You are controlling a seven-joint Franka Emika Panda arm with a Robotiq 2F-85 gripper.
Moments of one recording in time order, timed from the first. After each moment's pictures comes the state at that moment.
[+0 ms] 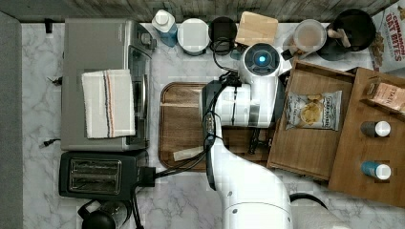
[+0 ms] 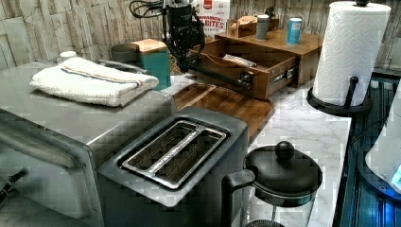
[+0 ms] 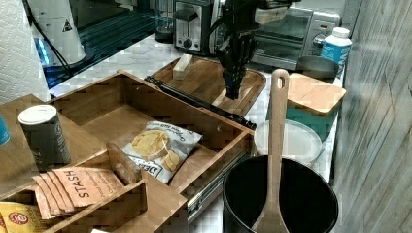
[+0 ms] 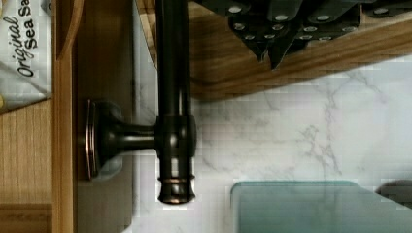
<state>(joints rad) -0.11 0.42 -0.03 -1.86 -0.09 0.71 -0.57</state>
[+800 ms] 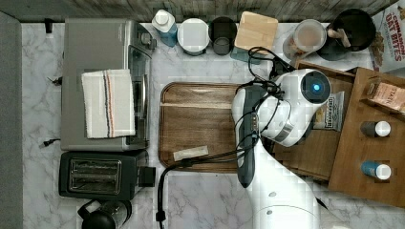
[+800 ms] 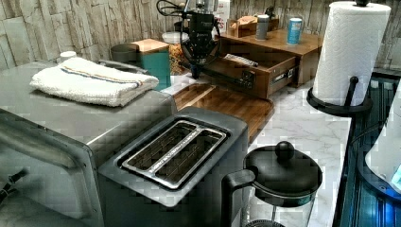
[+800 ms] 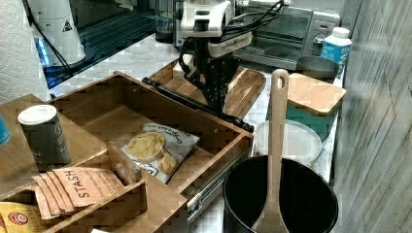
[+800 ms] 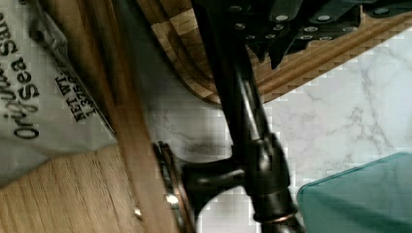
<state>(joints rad) -0.28 0.42 0.00 -1.97 0.23 0.85 -0.67</state>
